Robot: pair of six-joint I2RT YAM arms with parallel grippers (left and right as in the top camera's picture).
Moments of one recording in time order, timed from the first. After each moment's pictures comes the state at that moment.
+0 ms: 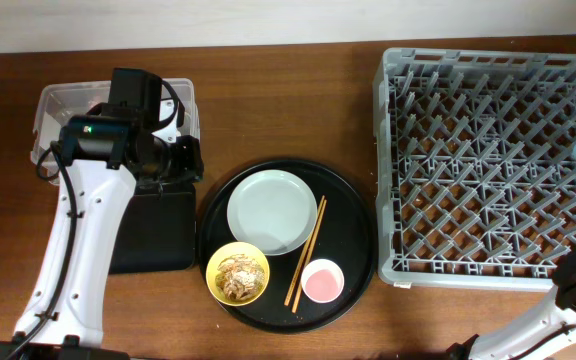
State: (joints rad) left arm -0.11 1.57 1.58 -1.23 0.12 -0.19; right arm -0.72 2.01 1.83 -1.01 -0.19 0.18
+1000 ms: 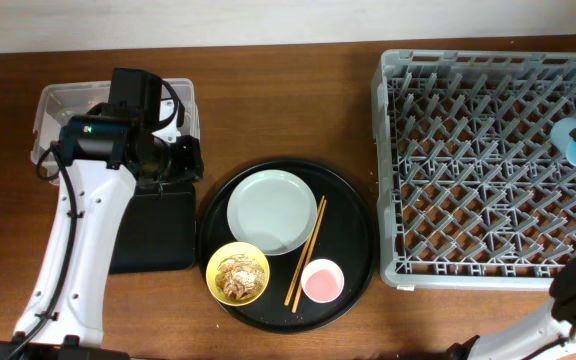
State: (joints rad) left arm -0.11 1.57 1.58 -1.23 0.11 -0.19; right arm -0.73 1.92 1.83 -1.08 -0.53 0.12
